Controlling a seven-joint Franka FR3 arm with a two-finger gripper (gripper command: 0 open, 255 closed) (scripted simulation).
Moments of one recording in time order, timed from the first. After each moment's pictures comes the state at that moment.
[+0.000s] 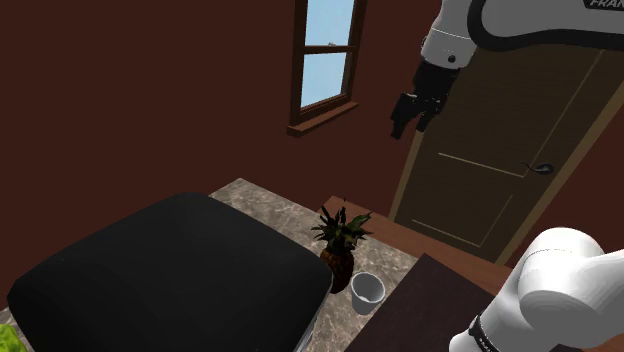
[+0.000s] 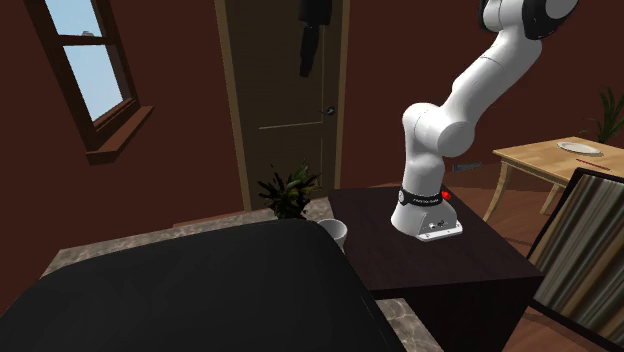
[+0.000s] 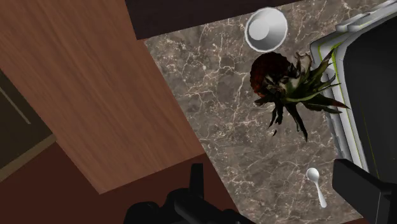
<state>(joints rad) -0.01 -0.74 -0.01 -2.26 -0.08 1.69 0.16</state>
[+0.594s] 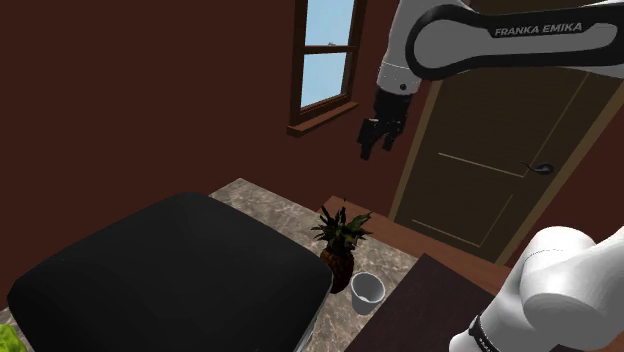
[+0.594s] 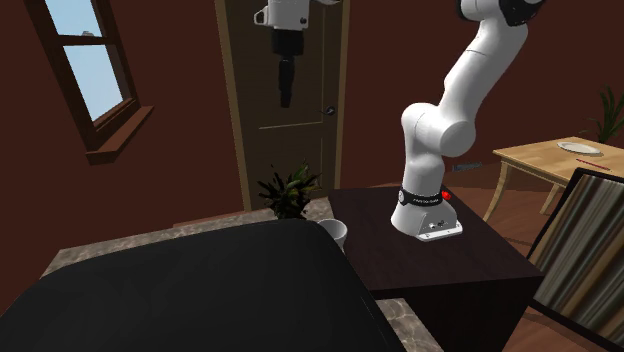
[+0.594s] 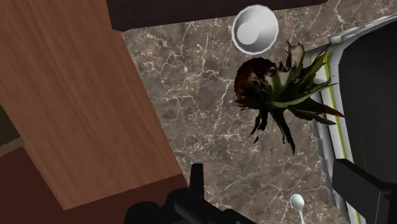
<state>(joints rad) 0.04 -0.53 -0.01 -2.26 -0.04 1.80 0.11</state>
